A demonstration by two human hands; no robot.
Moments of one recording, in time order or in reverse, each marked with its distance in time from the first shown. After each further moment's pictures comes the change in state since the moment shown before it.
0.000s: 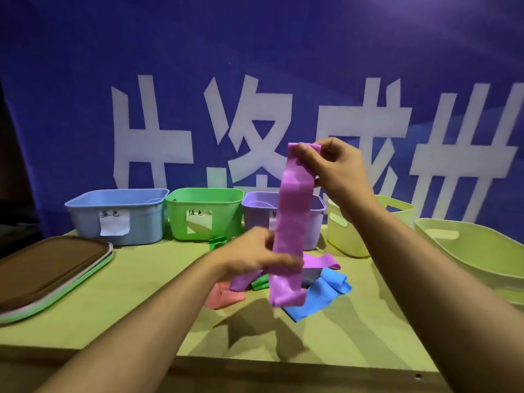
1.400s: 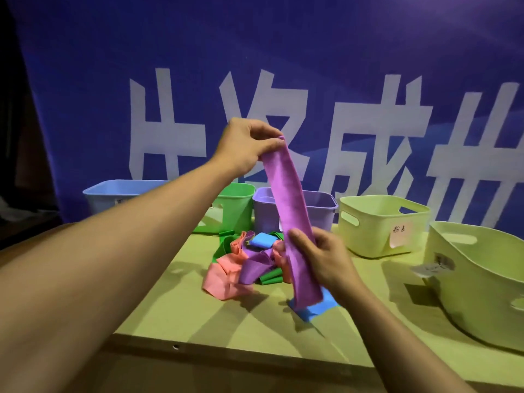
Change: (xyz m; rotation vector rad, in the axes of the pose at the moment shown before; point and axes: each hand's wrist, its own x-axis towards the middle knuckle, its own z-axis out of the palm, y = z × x) left_hand 0.035 0.096 -0.089 0.236 0.709 0.378; right_hand -0.104 0.082 0.025 0.115 -0.274 0.301
